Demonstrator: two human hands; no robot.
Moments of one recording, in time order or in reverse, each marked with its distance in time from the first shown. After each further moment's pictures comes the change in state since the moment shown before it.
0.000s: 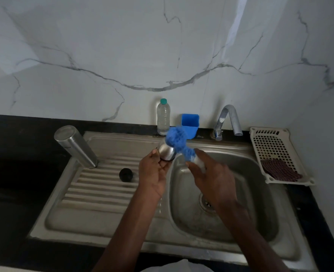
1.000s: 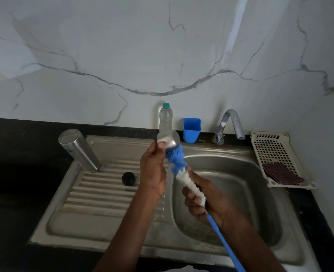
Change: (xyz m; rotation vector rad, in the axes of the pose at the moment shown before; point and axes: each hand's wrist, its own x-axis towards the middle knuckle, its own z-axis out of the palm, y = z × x) left_hand 0.000 0.012 -0.004 0.240 -0.278 0.282; right_hand -0.015 -0.018 0.016 1.516 -0.722 0.830
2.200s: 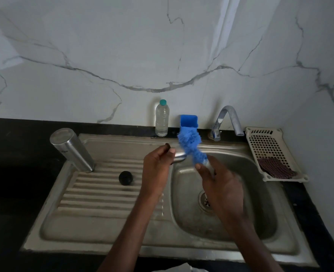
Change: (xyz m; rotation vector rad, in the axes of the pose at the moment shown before) left_hand -0.015 0.015 0.000 0.471 -0.080 0.135; right_hand -0.009 0.000 0.001 -1.407 0.915 -0.839
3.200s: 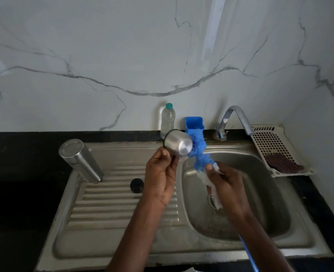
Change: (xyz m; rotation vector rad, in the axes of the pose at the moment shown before) left_hand 0.025 -0.011 -0.039 -0.845 -0.066 -0.281; right_hand -0.008 -0.032 0.029 0.676 -0.035 0.219
